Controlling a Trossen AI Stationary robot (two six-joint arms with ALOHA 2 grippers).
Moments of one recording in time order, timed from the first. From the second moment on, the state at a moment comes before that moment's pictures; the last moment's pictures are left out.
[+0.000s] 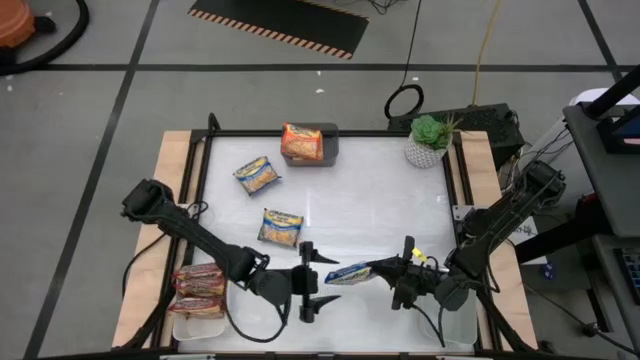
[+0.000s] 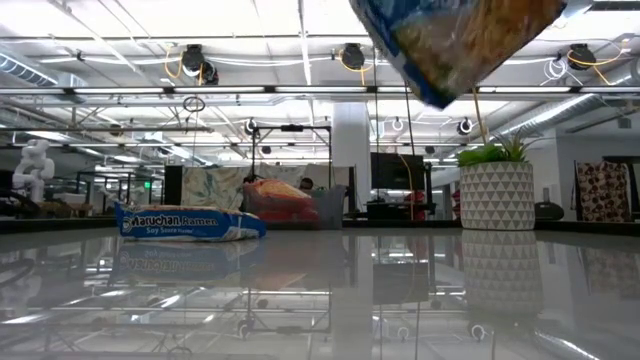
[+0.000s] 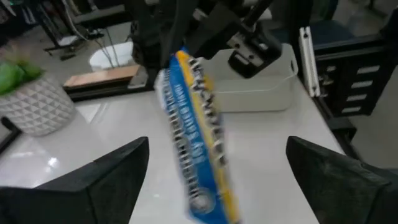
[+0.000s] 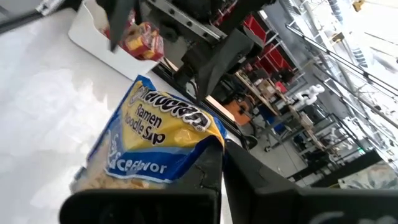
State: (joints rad) left arm -0.54 1.76 1.24 0.14 -0.56 -0.03; right arm 0.81 1.36 0.72 0.35 1.05 -0.50
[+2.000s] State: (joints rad) left arm -0.42 1.85 1.24 0.20 -0.44 -0.21; right arm 0.82 1.28 0.82 0.15 0.95 0.39
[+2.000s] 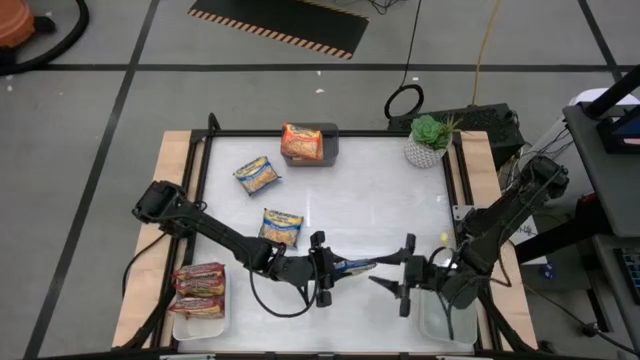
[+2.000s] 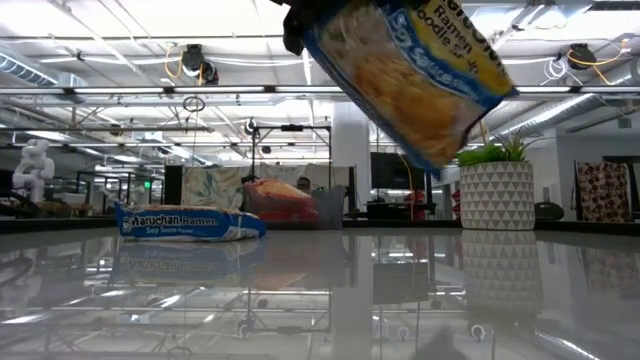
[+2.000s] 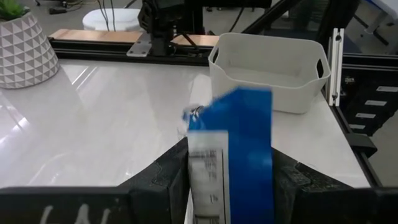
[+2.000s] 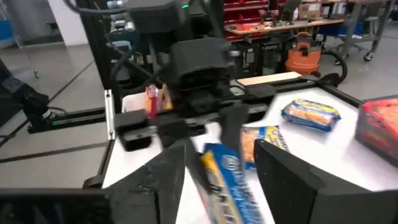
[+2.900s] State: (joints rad) left arm -0.42 1.85 1.24 0.19 -0.40 -0.16; right arm 0.71 1.45 0.98 -0.26 0.73 0.39
